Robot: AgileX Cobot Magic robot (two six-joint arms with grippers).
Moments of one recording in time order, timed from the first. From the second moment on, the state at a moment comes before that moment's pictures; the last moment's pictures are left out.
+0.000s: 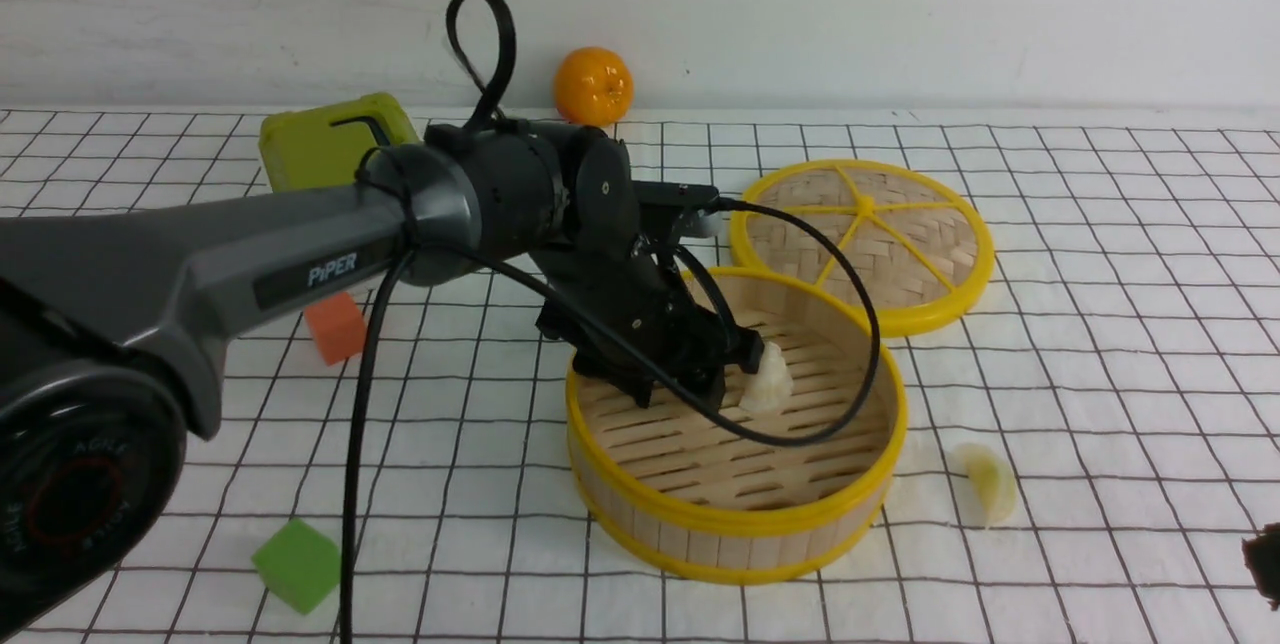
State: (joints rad) right arm 0.10 0.85 -0.80 0.33 1.02 -0.25; left arm -0.55 2.12 -1.71 -0.21 0.78 -0.05
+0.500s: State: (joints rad) right arm 0.10 1.25 -0.89 0.28 0.84 -0.21; left arm -0.55 1.48 -1.48 0.11 1.03 -0.21
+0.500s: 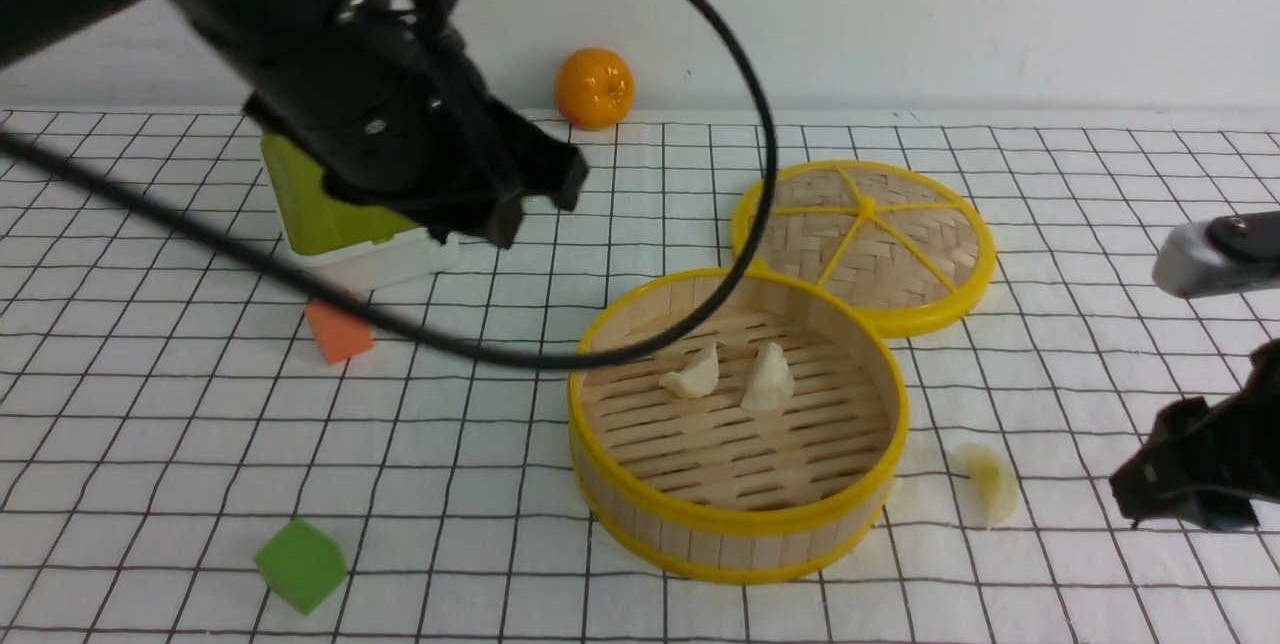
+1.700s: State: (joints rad) right arm 0.18 1.78 -1.12 0.11 0.71 -0.12; left arm -0.55 0.81 -0.76 -0.01 0.92 -0.23
